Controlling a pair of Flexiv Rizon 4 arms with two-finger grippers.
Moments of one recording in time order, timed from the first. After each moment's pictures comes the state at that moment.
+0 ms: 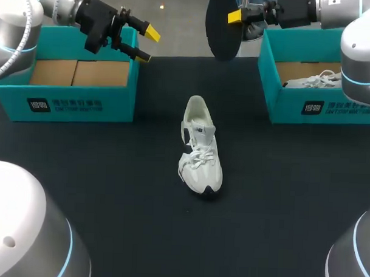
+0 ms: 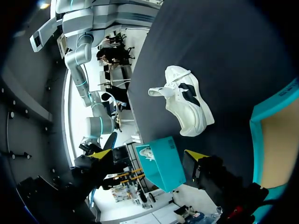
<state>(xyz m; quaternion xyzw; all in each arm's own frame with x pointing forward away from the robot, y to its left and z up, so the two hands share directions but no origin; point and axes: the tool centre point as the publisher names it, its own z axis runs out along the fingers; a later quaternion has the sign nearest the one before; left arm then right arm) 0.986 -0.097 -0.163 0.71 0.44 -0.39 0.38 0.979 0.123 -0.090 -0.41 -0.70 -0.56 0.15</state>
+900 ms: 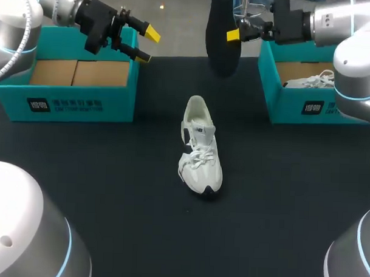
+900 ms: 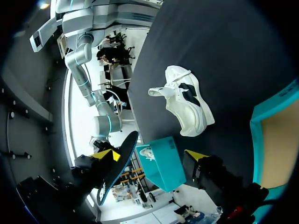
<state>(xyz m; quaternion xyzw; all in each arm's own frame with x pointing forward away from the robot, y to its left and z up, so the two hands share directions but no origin) 0.985 -0.097 -0.163 0.71 0.44 -0.39 0.39 0.982 0.120 -0.148 -0.36 -0.73 -0.57 0.12</state>
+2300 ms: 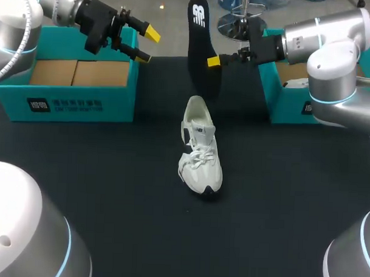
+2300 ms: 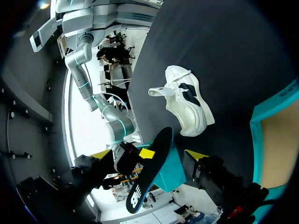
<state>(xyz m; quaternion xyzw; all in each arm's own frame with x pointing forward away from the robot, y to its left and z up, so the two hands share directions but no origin) 0.985 -0.097 -0.163 0.71 0.44 -0.39 0.39 1.001 0.163 -0.234 -0.29 -0.76 -0.56 0.15</state>
